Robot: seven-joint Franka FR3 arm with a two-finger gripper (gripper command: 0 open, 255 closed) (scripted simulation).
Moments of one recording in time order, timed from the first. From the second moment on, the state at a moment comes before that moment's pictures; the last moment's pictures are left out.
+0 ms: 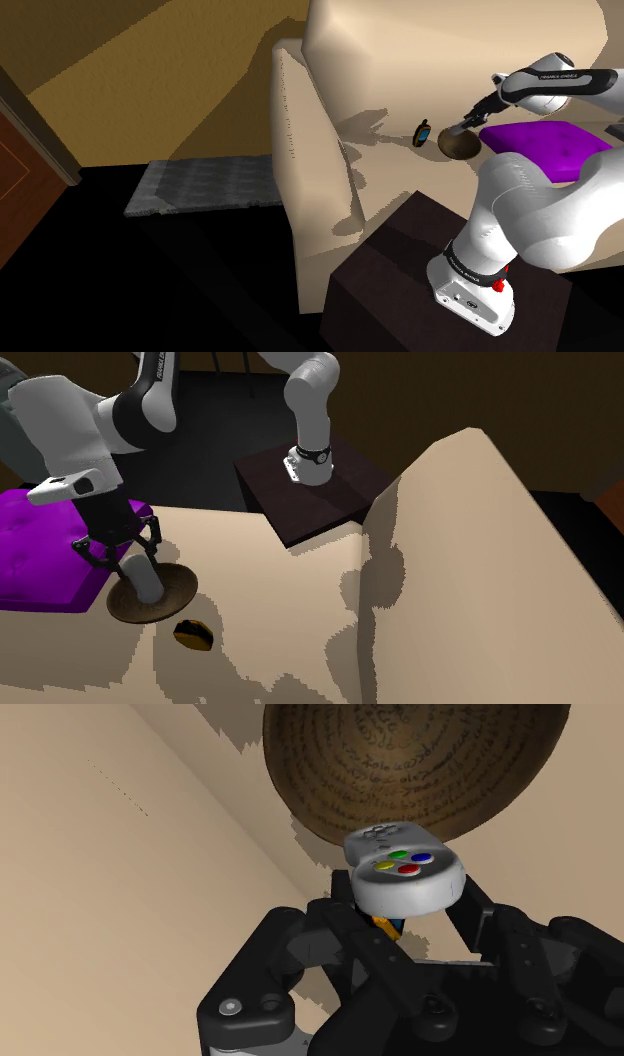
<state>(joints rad) 0.66 -0.90 -1.82 -2.06 -0.65 2.48 -1.26</state>
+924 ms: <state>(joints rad) 0.67 -0.92 -1.82 -1.98 -0.63 2.42 -1.30</state>
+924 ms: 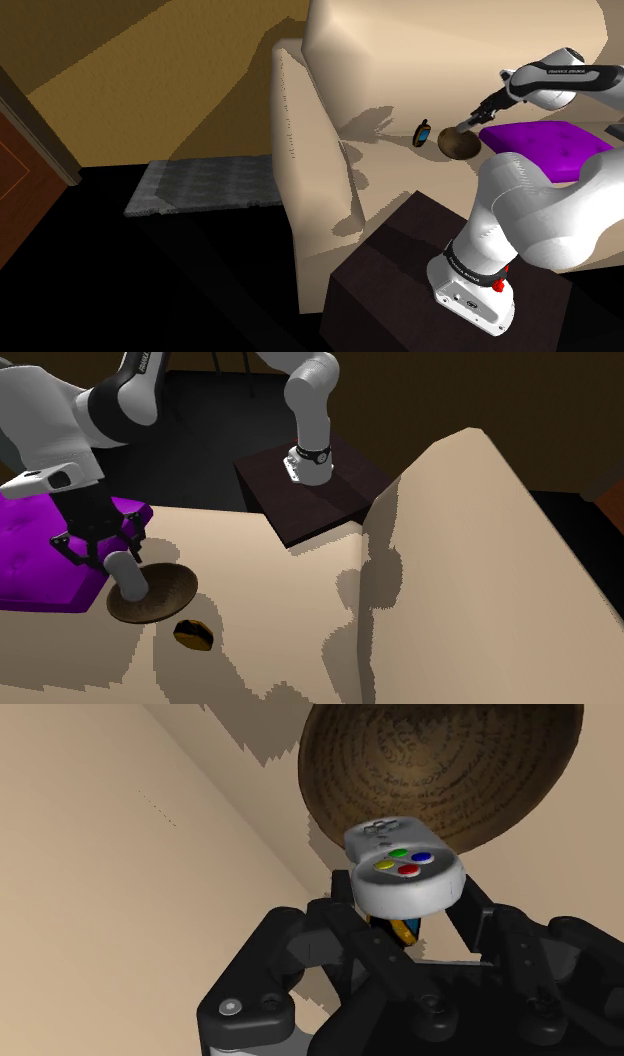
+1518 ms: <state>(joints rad) 0.72 -0.97 -1.91 -2.00 -0.68 2.49 -1.31</state>
